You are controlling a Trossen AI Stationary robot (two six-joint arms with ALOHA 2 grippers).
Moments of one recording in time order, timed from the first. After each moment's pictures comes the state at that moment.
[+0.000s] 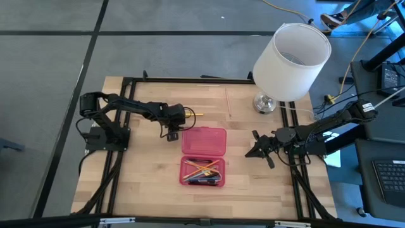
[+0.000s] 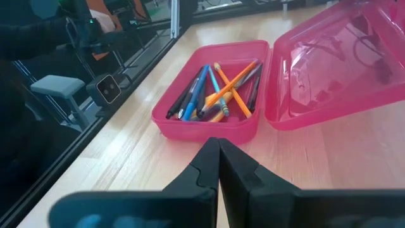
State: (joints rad) left arm 0.27 1.63 0.74 -0.35 0.00 0.09; right arm 0.26 0.85 0.03 0.55 -0.12 0.23
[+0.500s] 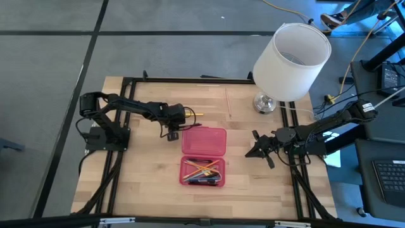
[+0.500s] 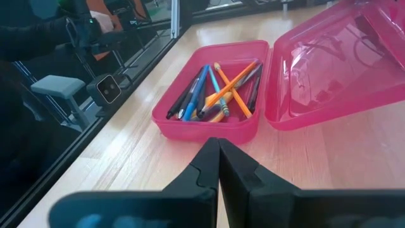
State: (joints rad) left arm 0.27 1.63 0.74 -0.36 -0.01 0.08; right arm 0.26 0.85 0.03 0.55 -0.12 0.23
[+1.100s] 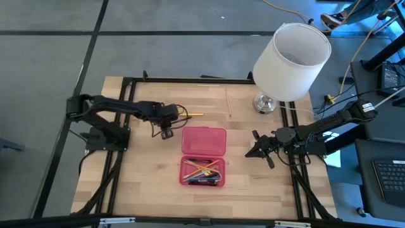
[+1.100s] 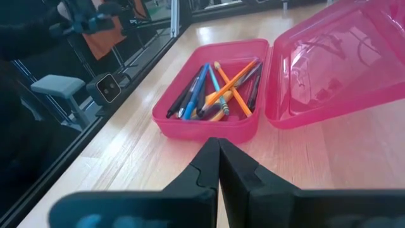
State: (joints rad) left arm 0.24 1.42 0.73 -0.58 -0.15 -0.11; right arm 0.26 0.86 0.03 0.55 -0.12 0.23
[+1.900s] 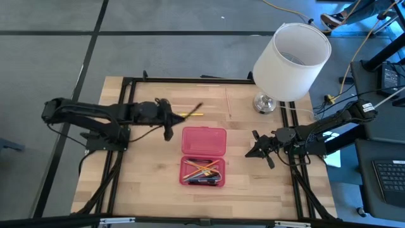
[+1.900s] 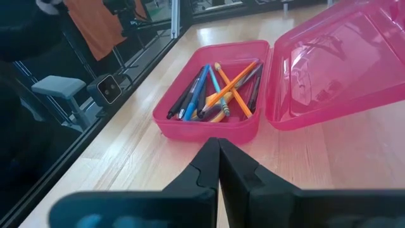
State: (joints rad) left arm 0.01 1.02 0.74 -0.14 -0.18 -0.28; right arm 0.26 0.86 0.03 0.56 -0.12 0.23
